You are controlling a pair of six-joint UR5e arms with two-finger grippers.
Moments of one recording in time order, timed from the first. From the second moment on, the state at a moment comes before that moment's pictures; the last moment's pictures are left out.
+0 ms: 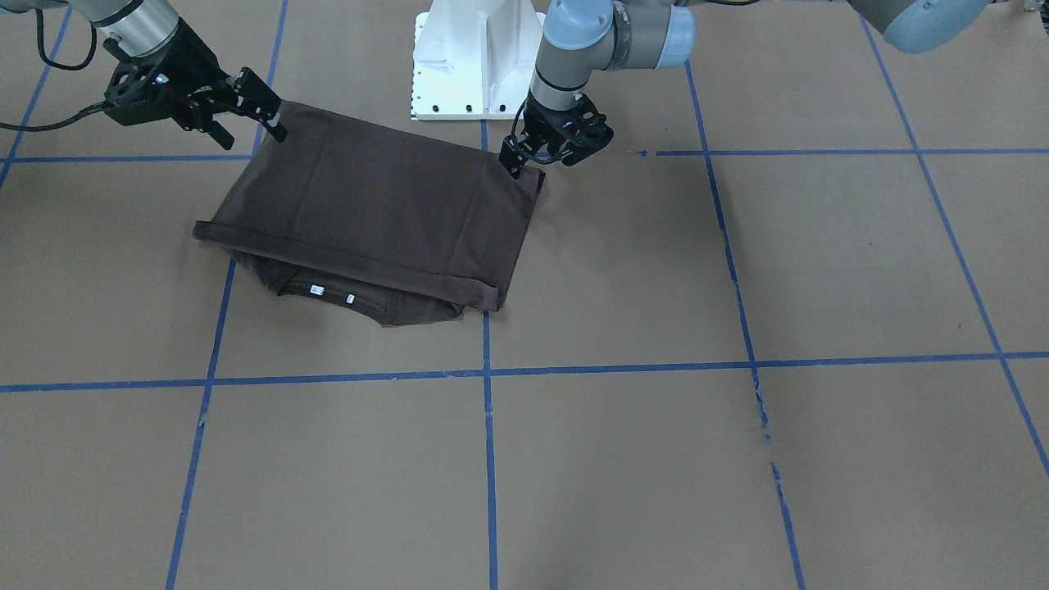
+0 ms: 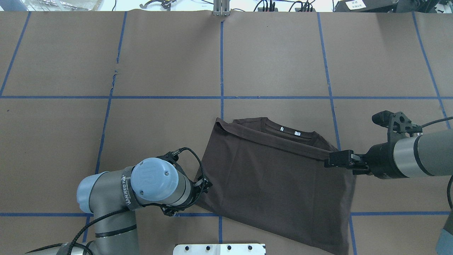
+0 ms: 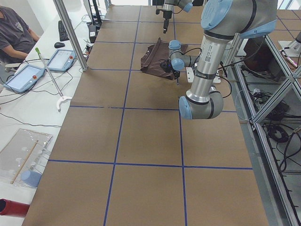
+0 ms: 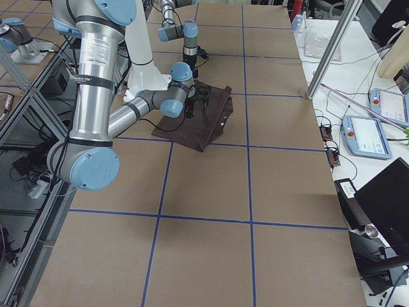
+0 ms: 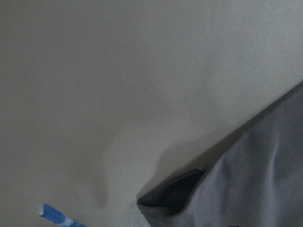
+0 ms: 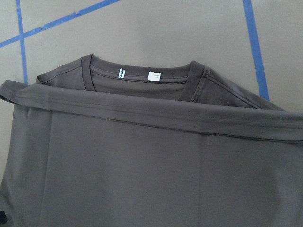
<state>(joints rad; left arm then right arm) -0.26 -2.09 -1.80 -1.74 -1.80 -2.03 0.57 -1.72 2.21 -0.99 1.98 1.46</state>
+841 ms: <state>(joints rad) -0.26 -2.11 -1.79 -1.74 -1.79 -2.02 0.57 -1.73 2.20 -0.99 1.98 1.47</state>
